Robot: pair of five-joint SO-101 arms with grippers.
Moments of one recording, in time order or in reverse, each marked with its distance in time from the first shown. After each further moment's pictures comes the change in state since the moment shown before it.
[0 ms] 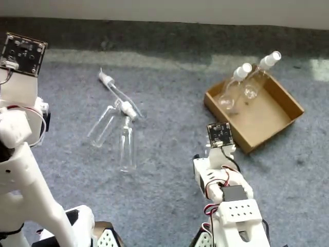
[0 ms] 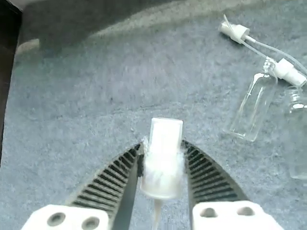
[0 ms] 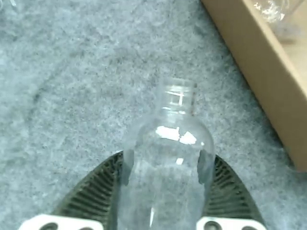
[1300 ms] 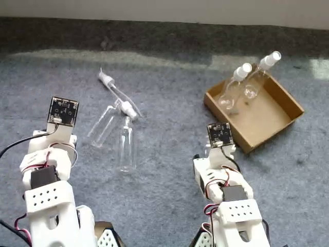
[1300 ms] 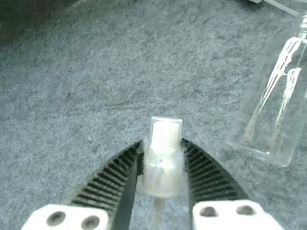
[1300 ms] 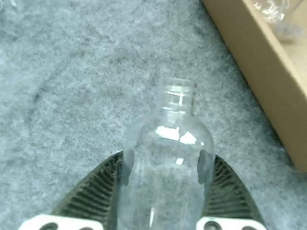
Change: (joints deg) left arm -0.1 -26.8 79.5 -61.5 0.0; right arm 0.0 0.0 0.0 0.0 0.0
